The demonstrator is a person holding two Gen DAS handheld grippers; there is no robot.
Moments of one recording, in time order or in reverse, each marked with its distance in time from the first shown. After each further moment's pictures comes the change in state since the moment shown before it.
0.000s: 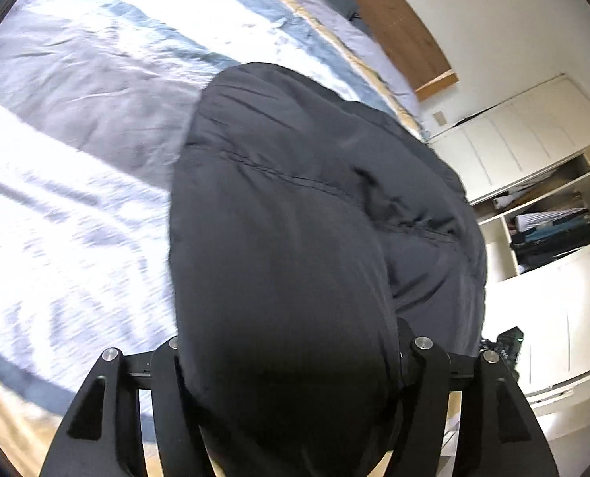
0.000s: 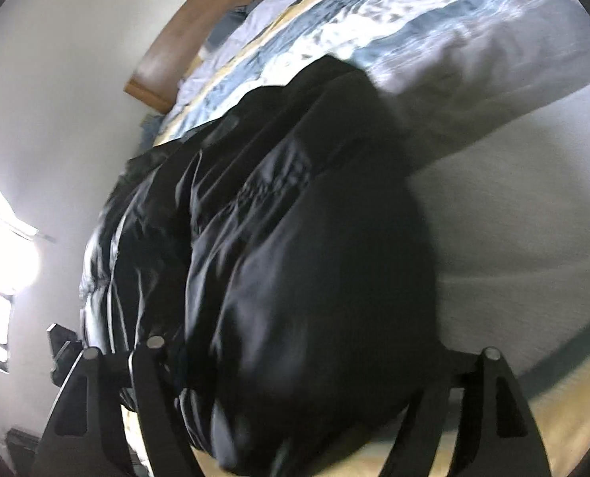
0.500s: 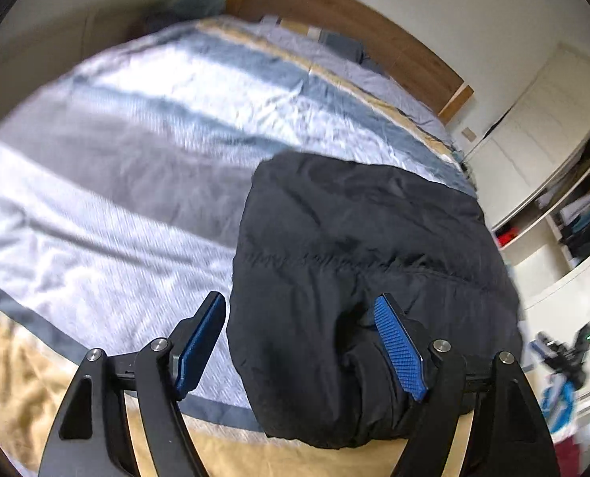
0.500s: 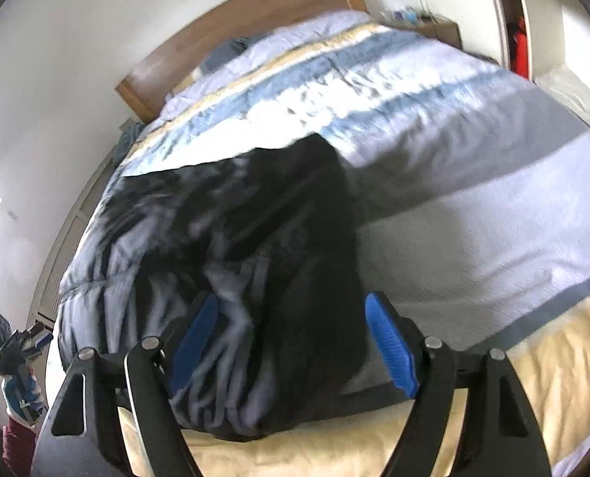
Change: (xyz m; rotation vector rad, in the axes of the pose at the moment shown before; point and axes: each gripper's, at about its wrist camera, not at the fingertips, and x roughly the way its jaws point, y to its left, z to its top) left arm -0.092 -0.015 -0.023 0.178 -0.229 0.271; right arm -0.072 0.050 -0.011 -0.194 -0.161 -0.180
